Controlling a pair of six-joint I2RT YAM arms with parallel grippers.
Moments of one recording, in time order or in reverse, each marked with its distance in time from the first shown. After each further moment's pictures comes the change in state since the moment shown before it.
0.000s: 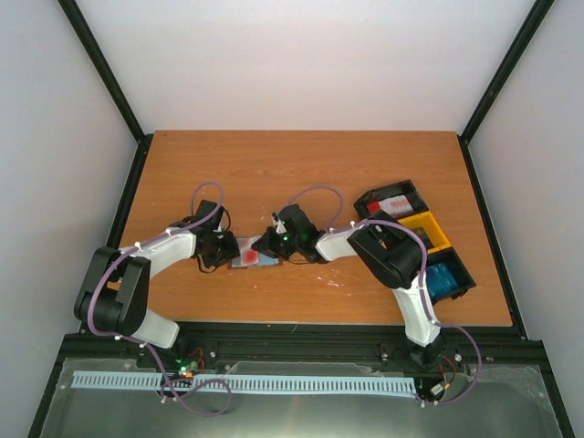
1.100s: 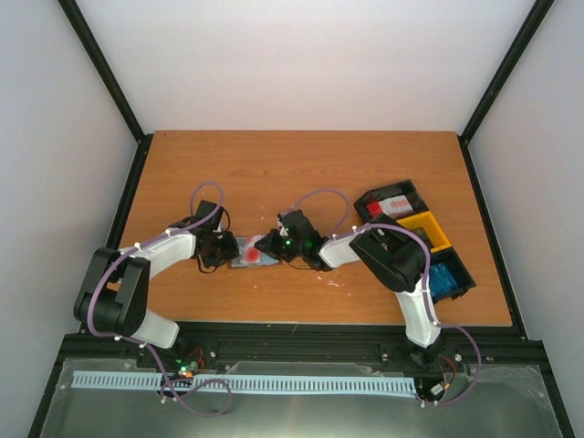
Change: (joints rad) left arm 0.000 -0.004 -0.007 0.008 -0.005 0.000; right arm 0.021 -0.043 -0.099 0.123 0.126 0.021
